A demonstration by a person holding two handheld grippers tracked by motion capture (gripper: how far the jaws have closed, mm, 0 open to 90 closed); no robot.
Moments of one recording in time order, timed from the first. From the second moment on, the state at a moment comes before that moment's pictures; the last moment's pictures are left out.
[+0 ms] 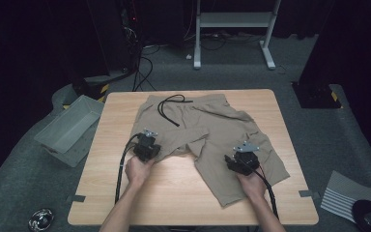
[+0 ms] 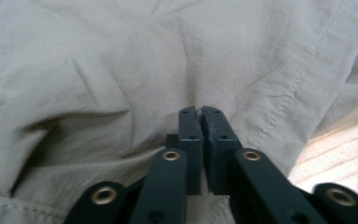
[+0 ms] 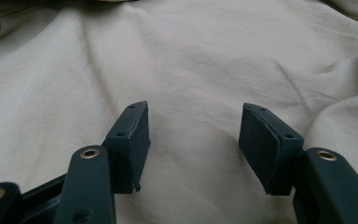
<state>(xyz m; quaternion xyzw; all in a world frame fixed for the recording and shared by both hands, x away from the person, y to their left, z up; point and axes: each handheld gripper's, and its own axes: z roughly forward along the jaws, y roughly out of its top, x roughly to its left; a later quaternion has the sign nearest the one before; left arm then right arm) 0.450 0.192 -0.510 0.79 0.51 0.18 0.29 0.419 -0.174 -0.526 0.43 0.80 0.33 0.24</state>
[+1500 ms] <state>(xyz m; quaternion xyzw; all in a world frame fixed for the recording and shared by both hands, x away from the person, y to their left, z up) 0.385 0.231 -0.485 0.77 0.51 0.17 0.35 0.419 -0.174 -0.526 0.43 0.80 0.33 0.24</state>
